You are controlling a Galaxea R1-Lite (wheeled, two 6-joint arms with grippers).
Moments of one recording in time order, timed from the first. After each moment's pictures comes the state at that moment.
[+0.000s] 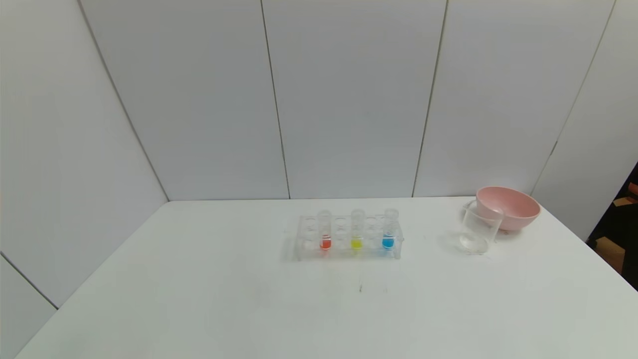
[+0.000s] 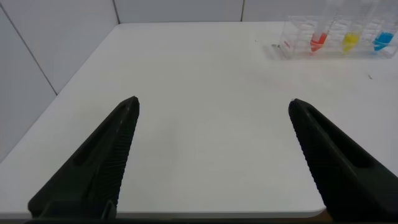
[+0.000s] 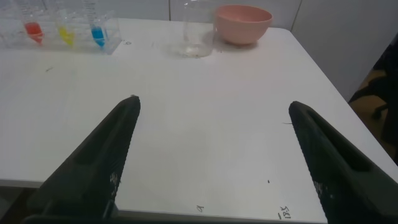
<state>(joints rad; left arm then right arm) 0.00 0.00 0.00 0.02 0.00 -0.02 0.00 0.00 0.00 0.00 0.01 -0.03</state>
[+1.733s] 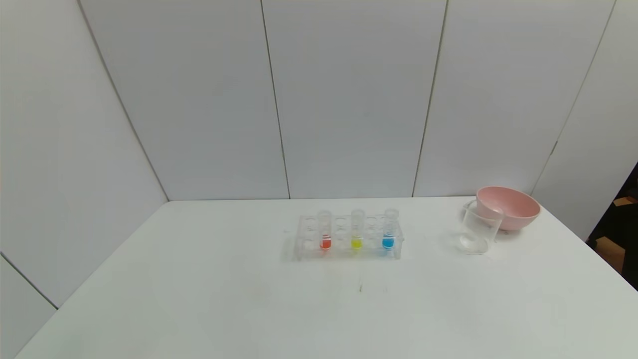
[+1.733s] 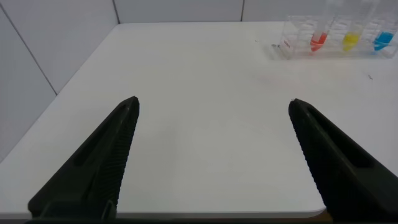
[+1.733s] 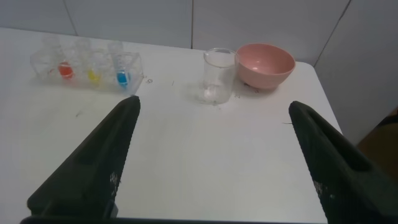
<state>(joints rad) 0.00 0.00 0.00 0.02 0.00 -0.02 0.03 0.68 -0.36 -0.23 0.08 -0.03</state>
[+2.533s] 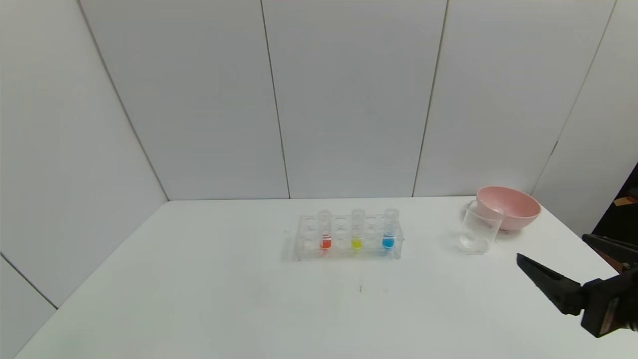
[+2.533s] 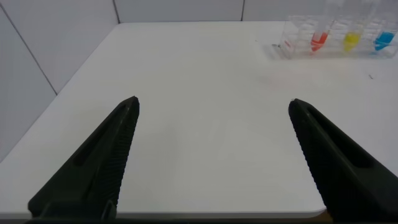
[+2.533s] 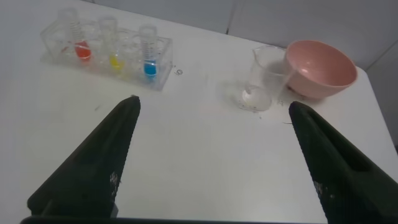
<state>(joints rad) 0.00 0.00 0.00 0.02 0.00 -0.02 0.61 1.13 -0.45 -0.45 -0.41 0.00</state>
